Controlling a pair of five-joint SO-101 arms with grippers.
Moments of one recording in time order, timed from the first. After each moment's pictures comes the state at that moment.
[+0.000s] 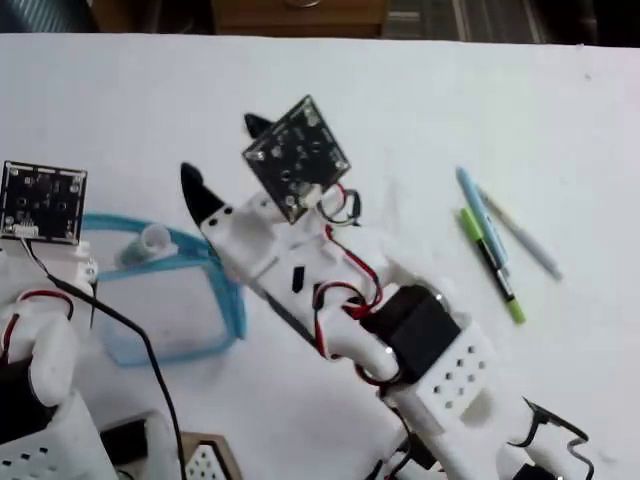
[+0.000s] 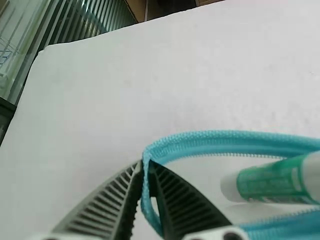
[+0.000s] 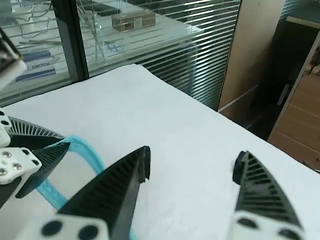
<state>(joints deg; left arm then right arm) -24.0 -55.8 32.3 81.5 -19.7 -48.1 -38.3 9.7 49.6 3.1</state>
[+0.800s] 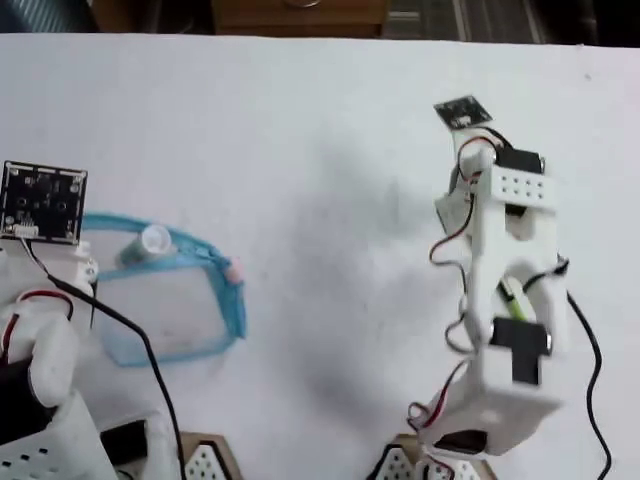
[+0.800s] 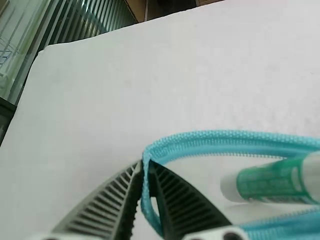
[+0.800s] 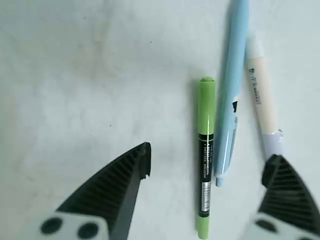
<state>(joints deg) -24.0 -55.8 32.3 81.5 -19.7 6.9 11.2 3.7 72.8 31.1</state>
